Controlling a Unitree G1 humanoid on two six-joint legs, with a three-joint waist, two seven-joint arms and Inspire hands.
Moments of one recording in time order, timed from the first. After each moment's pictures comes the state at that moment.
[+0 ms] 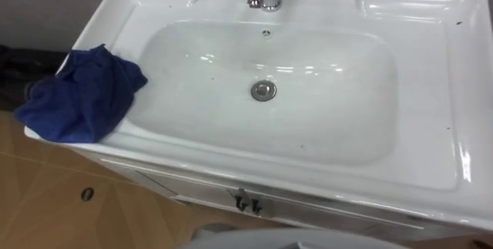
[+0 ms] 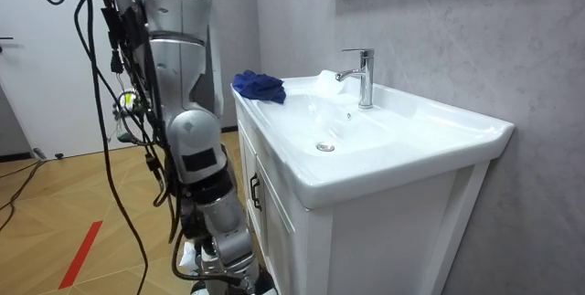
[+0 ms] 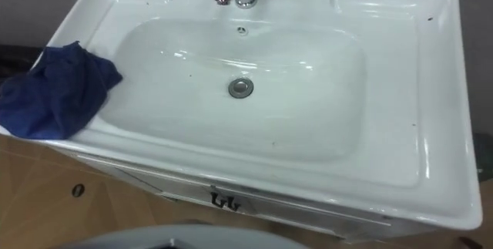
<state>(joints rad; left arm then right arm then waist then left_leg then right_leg) 0.35 0.27 0.71 0.90 -0.43 -0.04 0.85 0.22 -0.30 -0.10 1.21 0.00 0.09 -0.02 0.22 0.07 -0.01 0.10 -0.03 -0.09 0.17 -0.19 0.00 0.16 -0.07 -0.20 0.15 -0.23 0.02</state>
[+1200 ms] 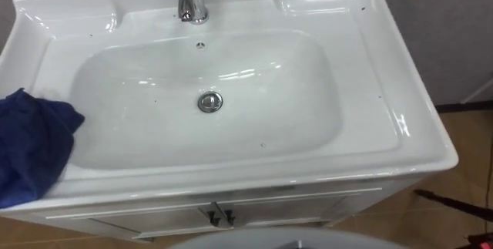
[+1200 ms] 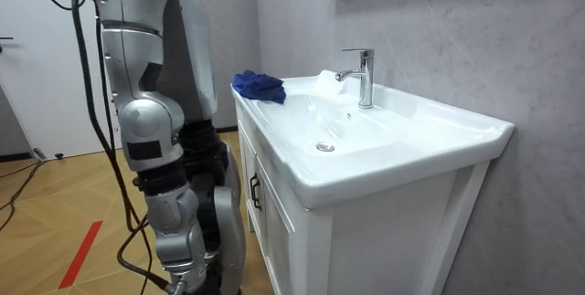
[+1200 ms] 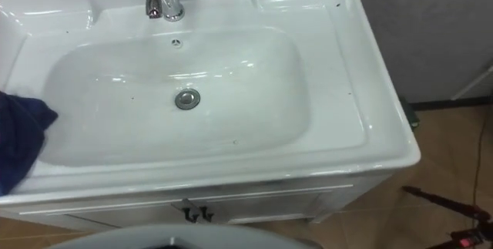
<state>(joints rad) 0.31 0.18 0.29 1.21 -0.09 0.05 0.39 0.15 -0.25 -0.10 1.35 0.12 0.09 0.01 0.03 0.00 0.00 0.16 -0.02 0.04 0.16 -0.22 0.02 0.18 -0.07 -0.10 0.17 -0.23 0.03</state>
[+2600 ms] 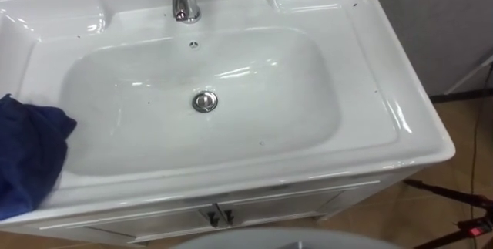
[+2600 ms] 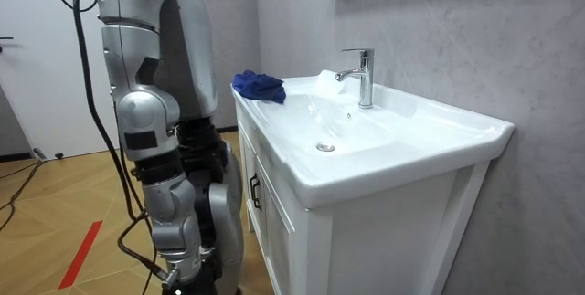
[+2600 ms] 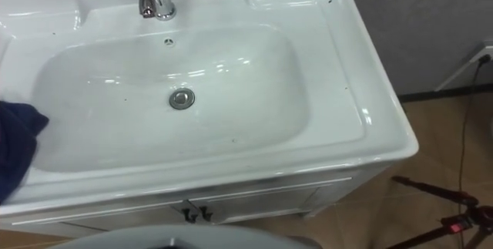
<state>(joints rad) 0.23 0.18 0.19 1.26 0.00 0.15 0.12 0.14 -0.24 -0.06 1.33 0.23 0.11 0.00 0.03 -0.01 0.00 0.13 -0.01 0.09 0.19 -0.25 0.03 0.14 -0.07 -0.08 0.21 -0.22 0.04</state>
